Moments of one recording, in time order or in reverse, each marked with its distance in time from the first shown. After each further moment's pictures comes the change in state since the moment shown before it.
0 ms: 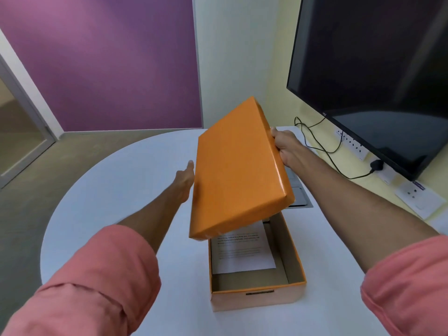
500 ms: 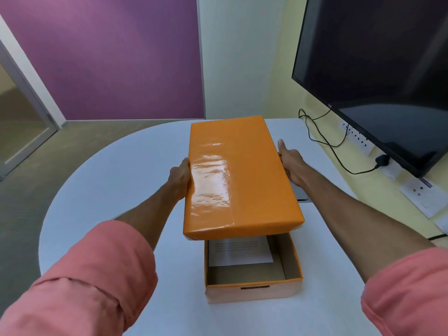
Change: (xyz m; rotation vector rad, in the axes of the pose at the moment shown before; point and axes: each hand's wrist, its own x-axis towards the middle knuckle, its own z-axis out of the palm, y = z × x) left_hand 0.011 -0.018 0.004 -0.120 0.024 0.077; right_hand 0.016 0.065 -0.039 -0.310 -0.002 -0.019
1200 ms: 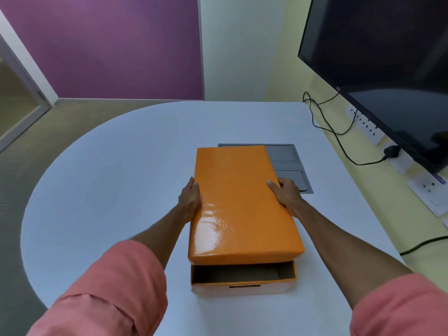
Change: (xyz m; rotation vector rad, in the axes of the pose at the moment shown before) left_hand 0.011 -0.099 0.049 0.179 -0.089 -0.018; right_hand 0.024 0.127 0.002 -0.248 -0.040 0.003
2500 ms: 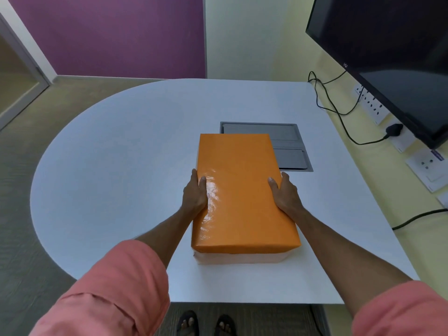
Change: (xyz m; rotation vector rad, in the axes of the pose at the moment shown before) left_hand -0.052 -0.055 0.012 0.256 0.061 0.229; right_hand -0.066 0.044 0.016 -0.252 -0.001 -0.084
